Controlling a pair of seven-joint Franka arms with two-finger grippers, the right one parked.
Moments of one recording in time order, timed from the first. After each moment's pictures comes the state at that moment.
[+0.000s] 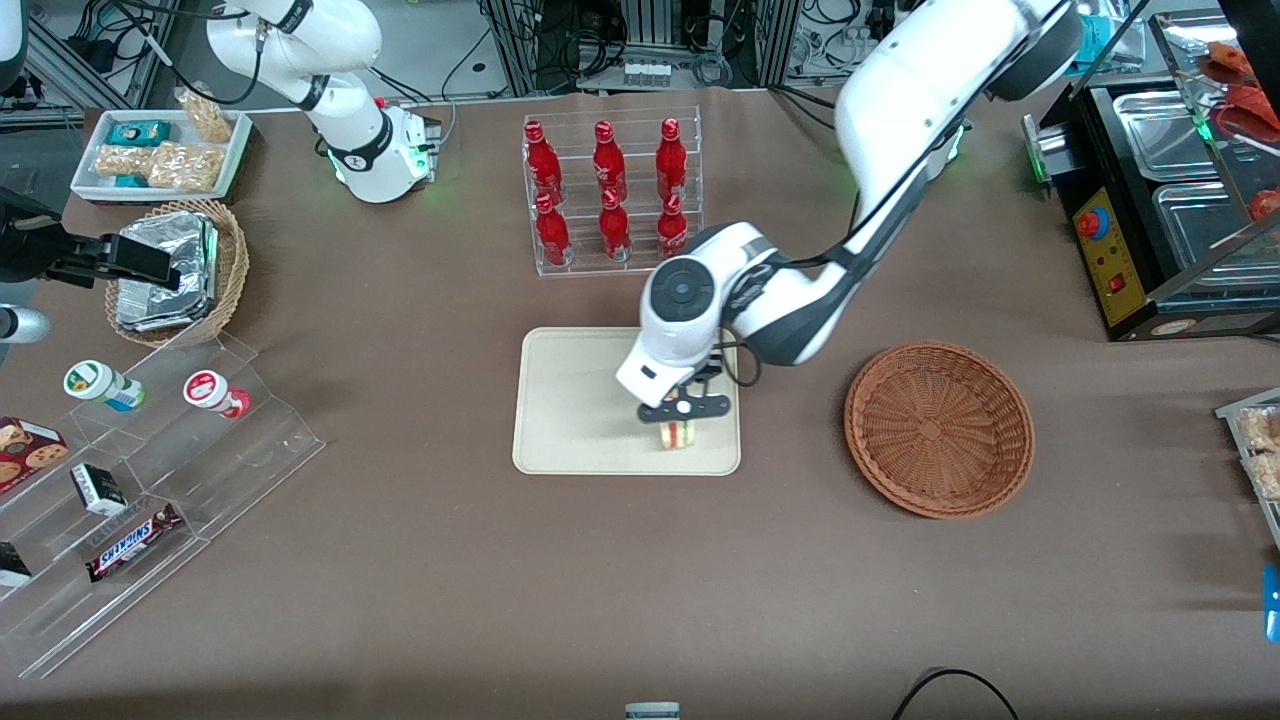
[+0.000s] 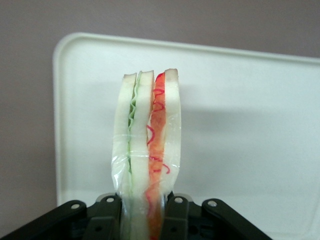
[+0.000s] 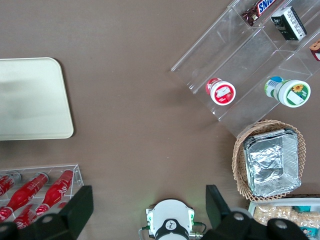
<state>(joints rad) -0.41 0.74 -0.46 -1.47 0.27 2.10 -0.98</state>
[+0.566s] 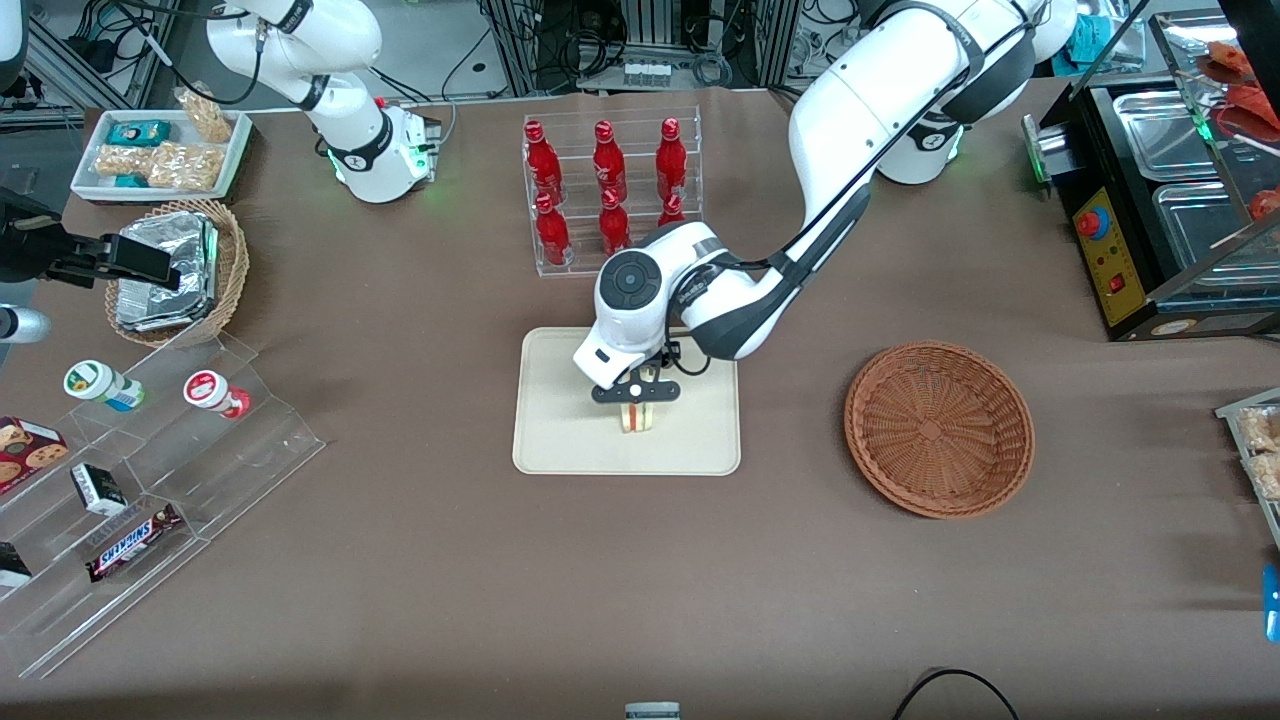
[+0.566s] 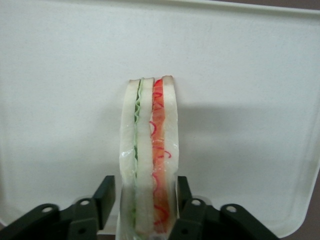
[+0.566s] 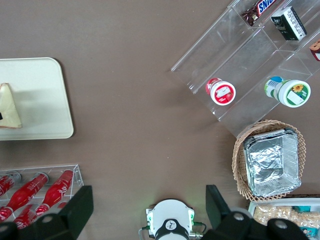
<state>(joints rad) -0.49 0.82 -0.45 -1.41 0.27 2.15 -1.03</state>
